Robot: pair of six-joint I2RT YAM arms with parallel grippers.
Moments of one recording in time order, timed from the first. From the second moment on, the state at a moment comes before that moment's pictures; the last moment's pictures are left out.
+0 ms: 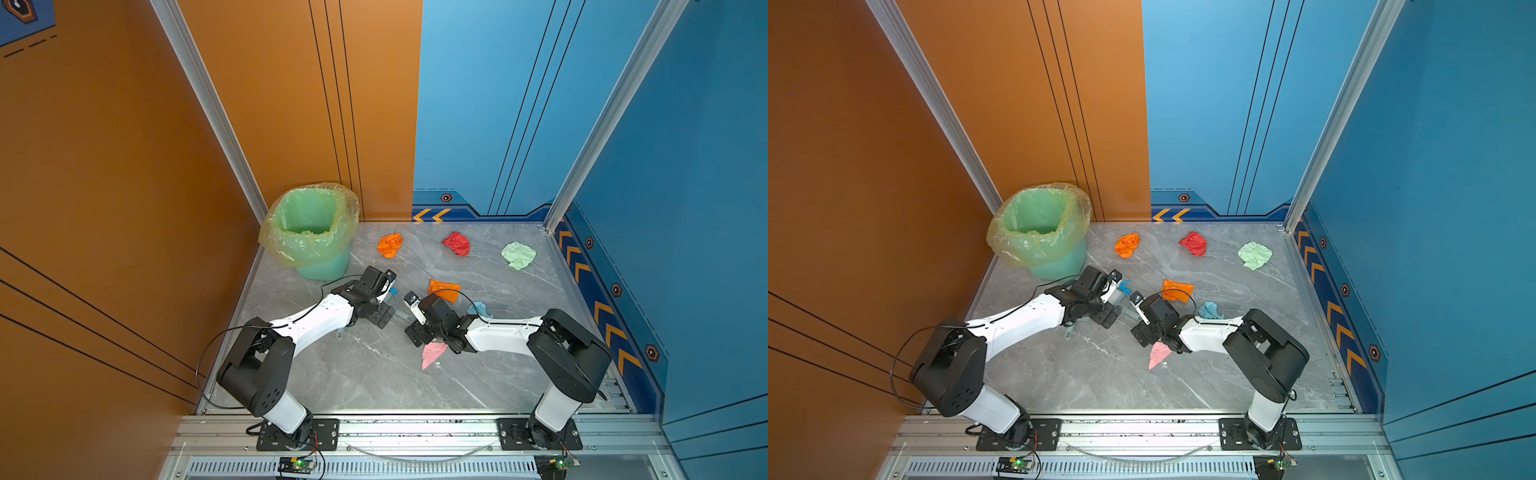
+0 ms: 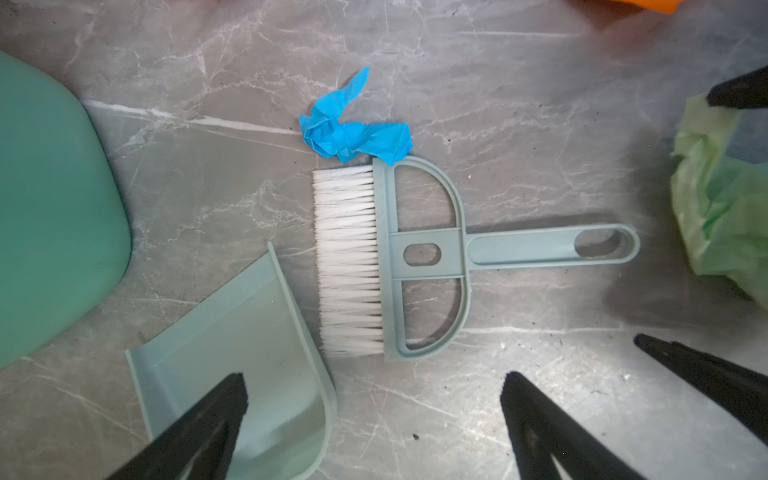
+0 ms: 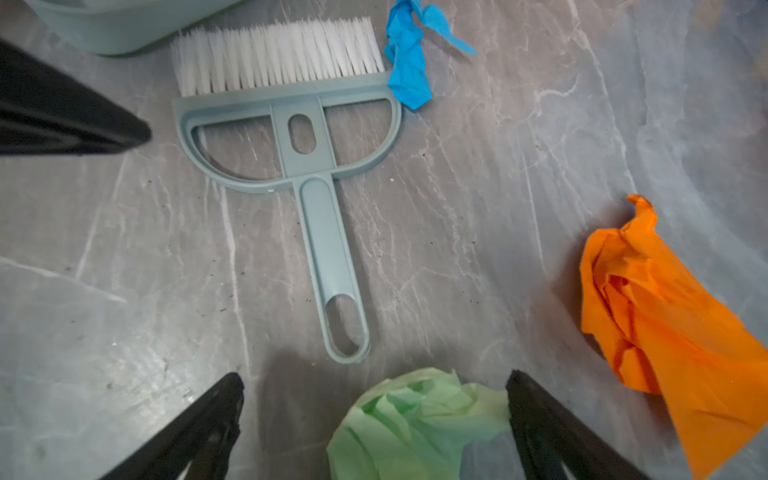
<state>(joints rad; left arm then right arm) -0.57 1.57 0.99 -0.44 -0.17 0.11 0.82 1.73 0.83 0.06 0.18 -0.04</state>
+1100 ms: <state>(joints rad) -0.58 1.59 0.97 -0.44 -0.18 0.11 0.69 1.84 0.93 0.18 0.31 -0.11</state>
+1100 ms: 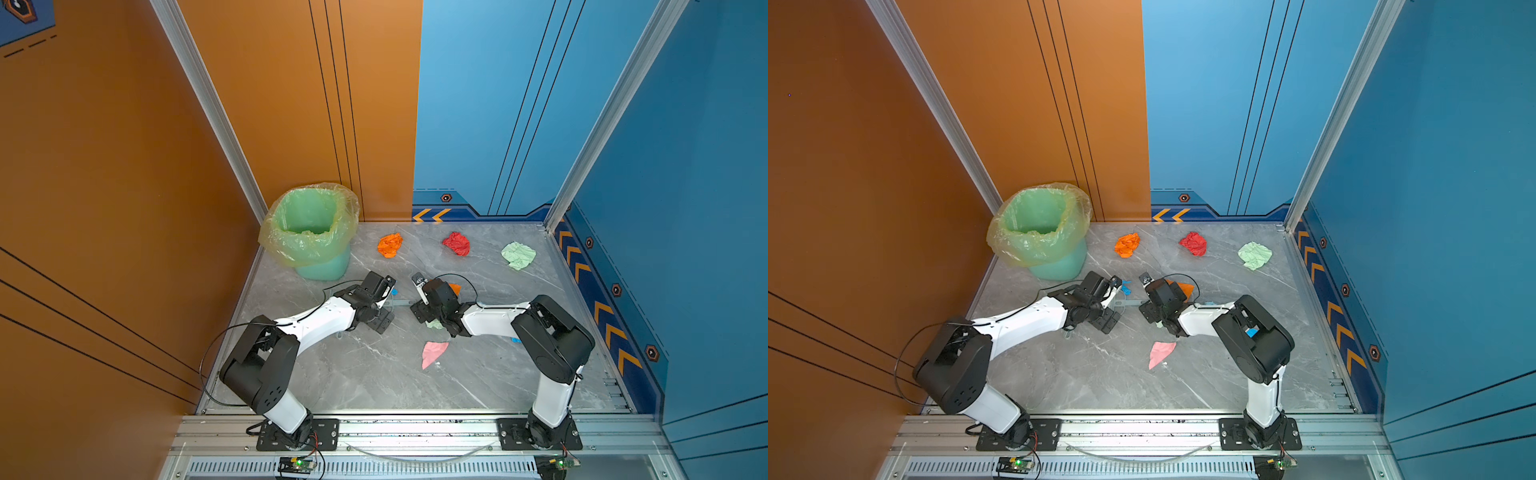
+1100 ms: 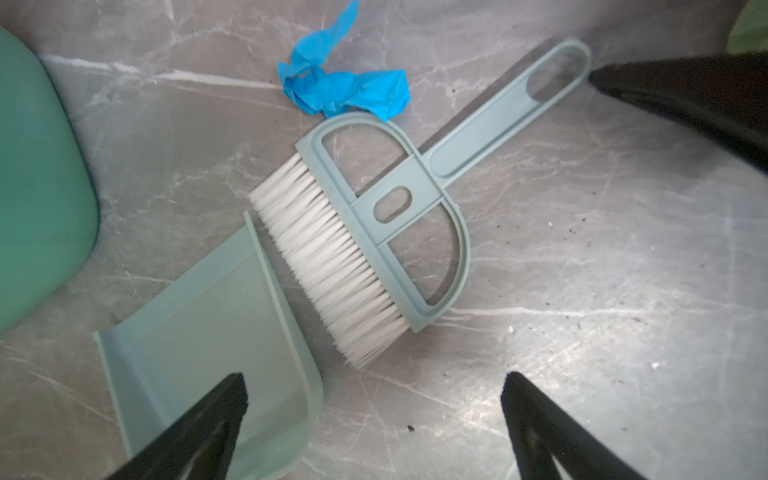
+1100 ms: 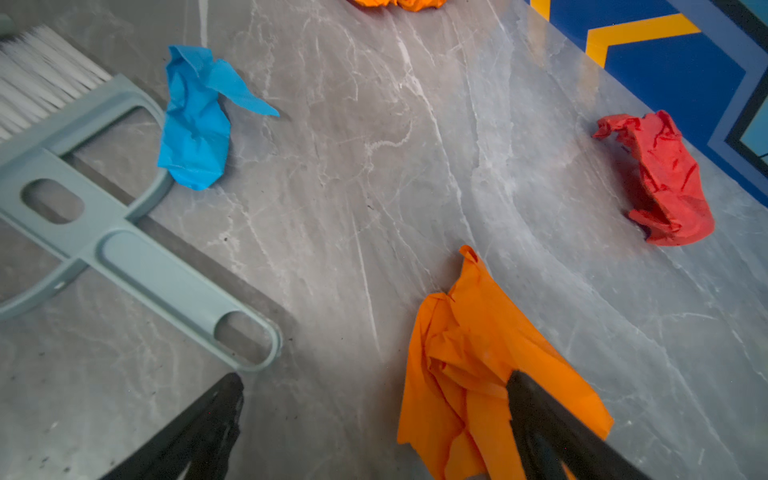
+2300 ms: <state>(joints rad) -0.48 1.78 1.33 -0.69 0.18 0.70 0.54 1.53 0.92 -0.07 -0.07 0.02</state>
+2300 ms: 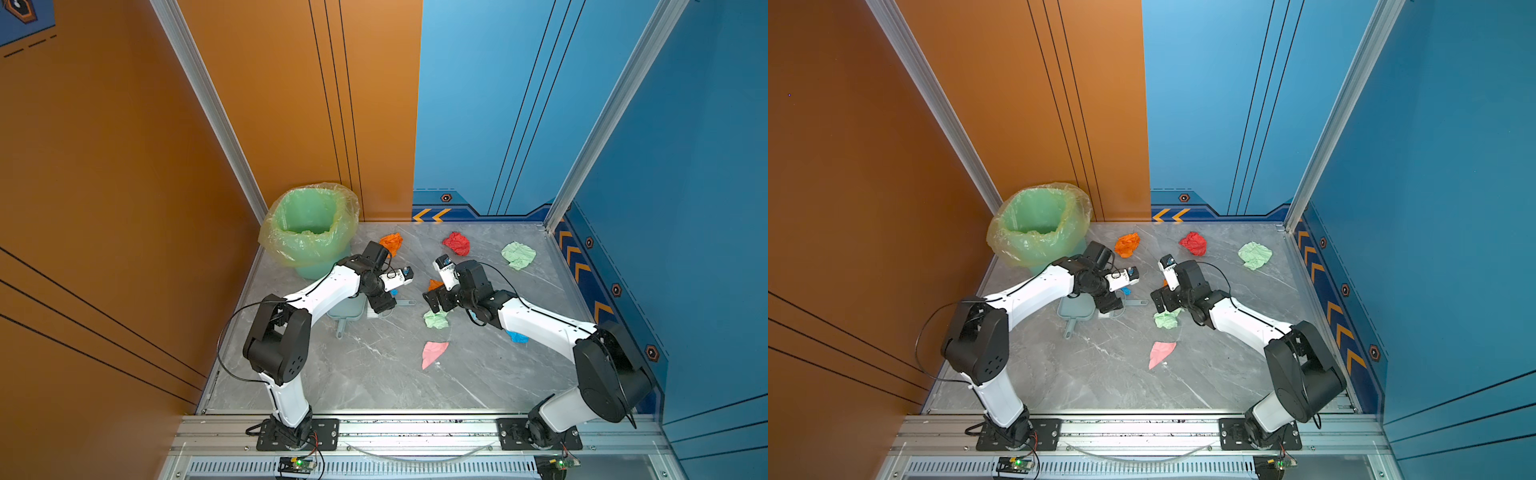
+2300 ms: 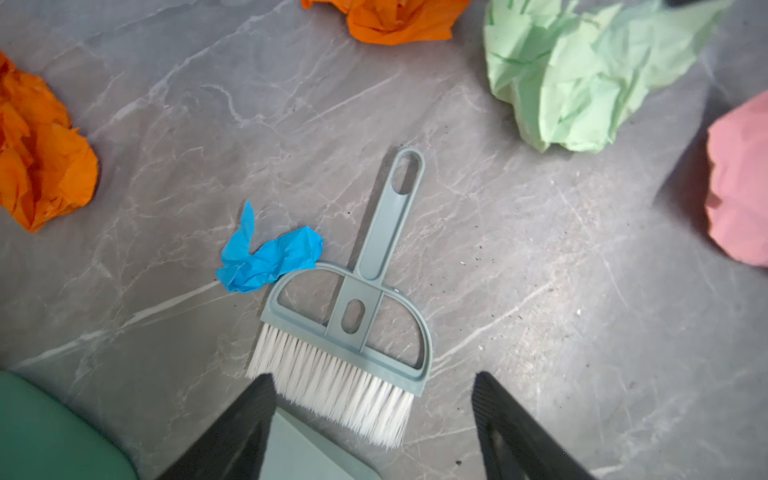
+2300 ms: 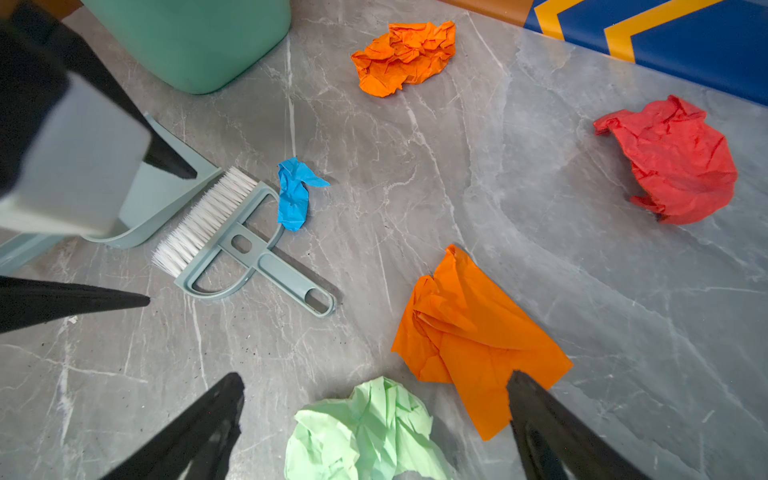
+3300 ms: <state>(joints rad) -0.46 1.92 1.42 -0.84 0.23 0.89 0.54 1.51 0.88 -0.07 -0.09 0.03</state>
